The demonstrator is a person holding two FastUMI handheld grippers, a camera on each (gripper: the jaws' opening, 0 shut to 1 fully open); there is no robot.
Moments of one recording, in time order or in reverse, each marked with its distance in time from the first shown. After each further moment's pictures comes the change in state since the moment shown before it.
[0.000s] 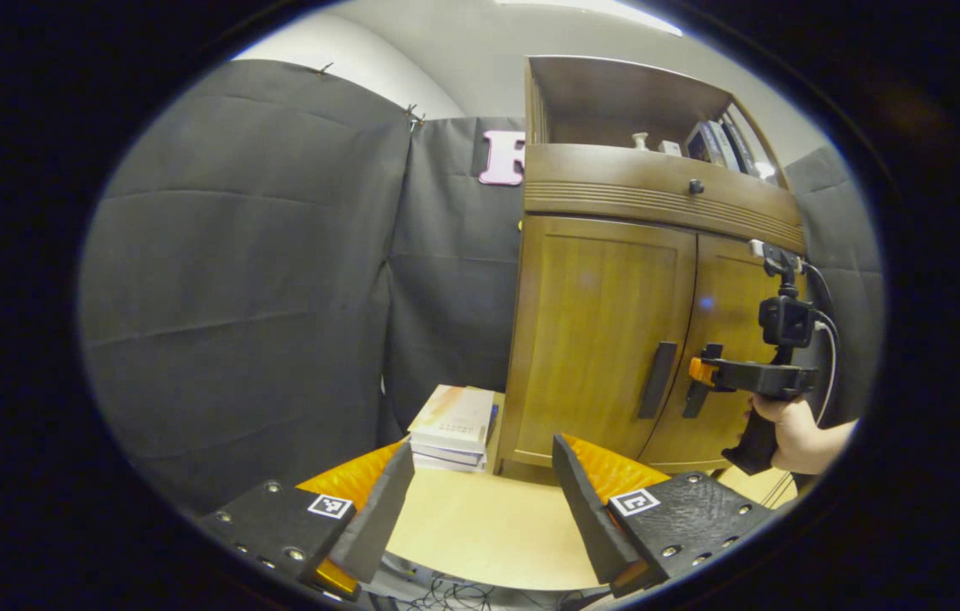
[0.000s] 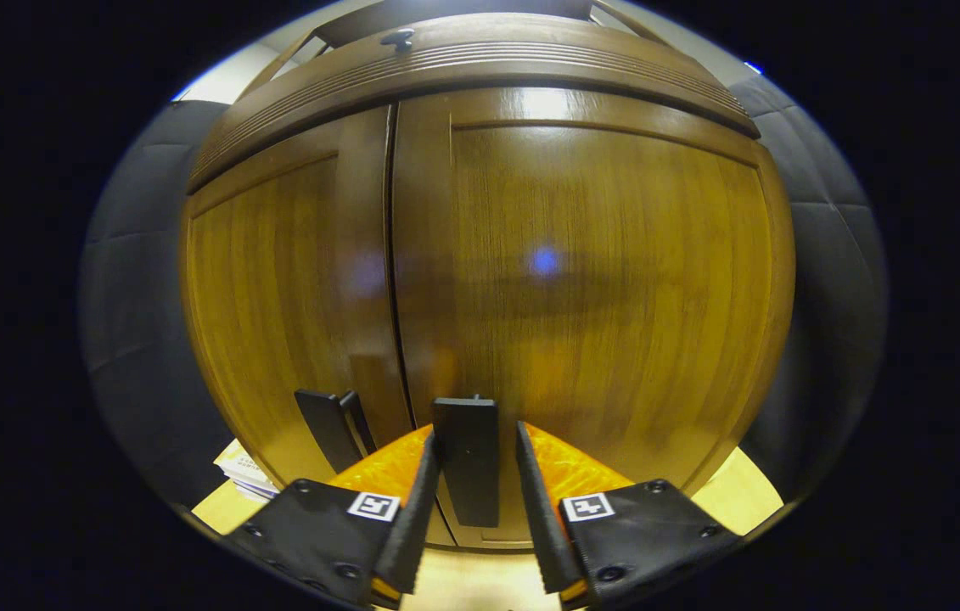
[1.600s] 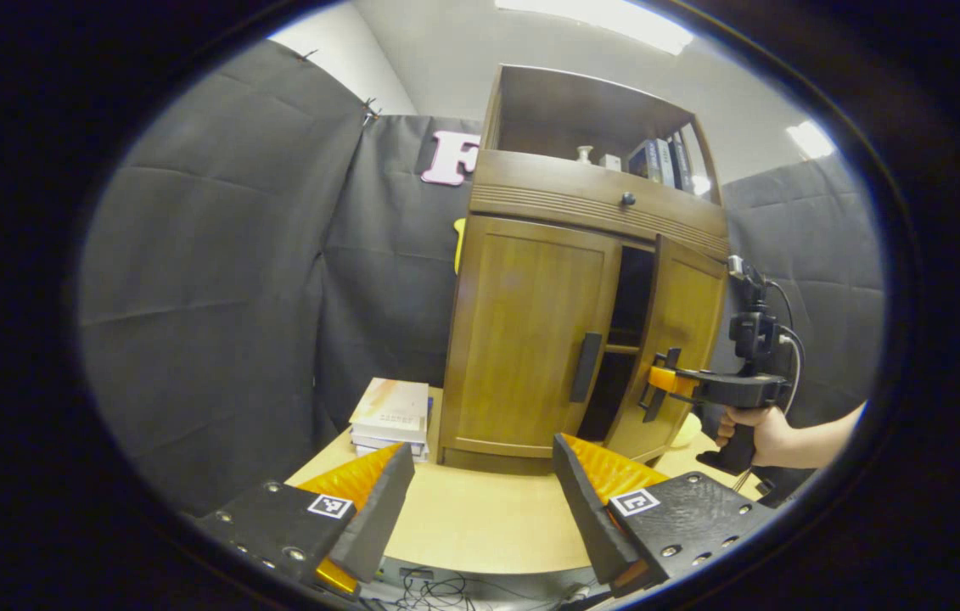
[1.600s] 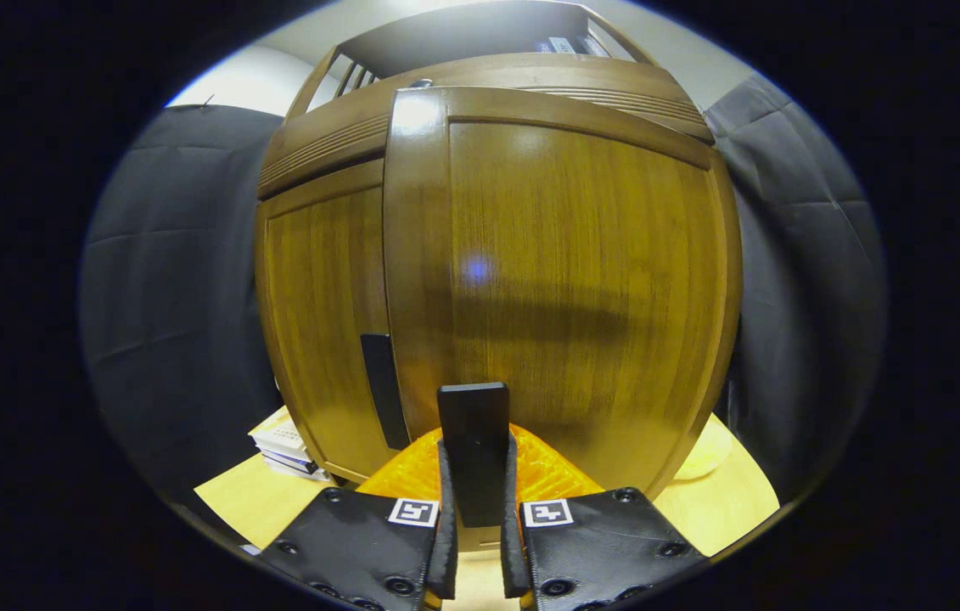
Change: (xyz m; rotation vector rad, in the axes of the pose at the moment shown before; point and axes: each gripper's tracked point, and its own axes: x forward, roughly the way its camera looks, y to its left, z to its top) left arm 0.006 -0.012 0.024 -0.024 -0.017 -0.284; right arm -0.084 -0.014 -0.021 -0.035 -0.026 0.135
